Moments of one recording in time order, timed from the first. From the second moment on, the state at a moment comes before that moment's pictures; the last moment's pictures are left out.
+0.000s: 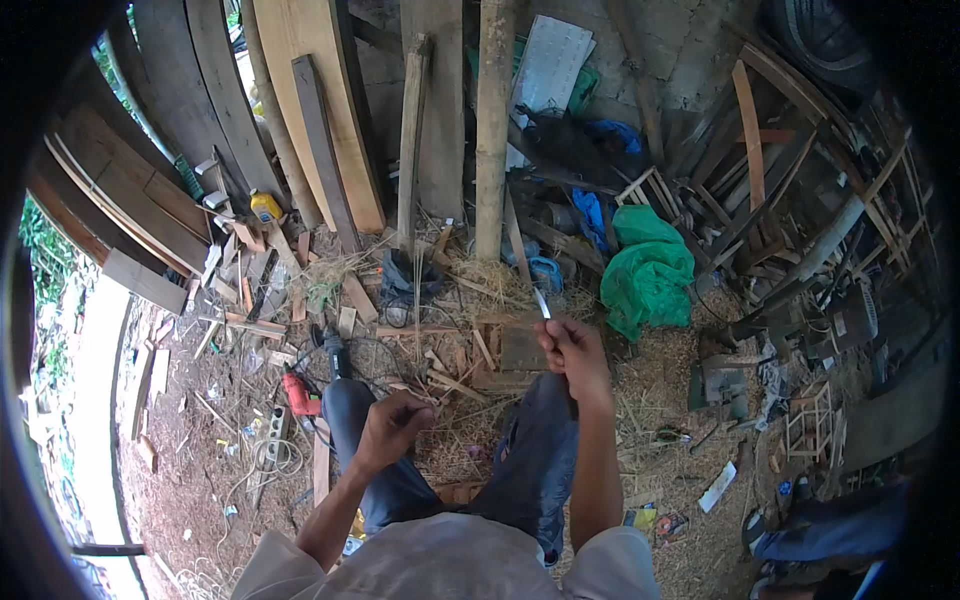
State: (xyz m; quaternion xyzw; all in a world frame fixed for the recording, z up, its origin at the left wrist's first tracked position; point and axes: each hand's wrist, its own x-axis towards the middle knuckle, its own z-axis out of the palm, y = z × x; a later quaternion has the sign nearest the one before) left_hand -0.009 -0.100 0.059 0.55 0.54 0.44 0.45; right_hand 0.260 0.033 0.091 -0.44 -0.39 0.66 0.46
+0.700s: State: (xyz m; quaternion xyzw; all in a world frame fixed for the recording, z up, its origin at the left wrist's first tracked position) left_hand 0.011 -0.088 0.065 0.73 0.53 0.42 0.11; right_hand 0.205 -0.006 0.076 -0.39 -0.44 0.77 0.26
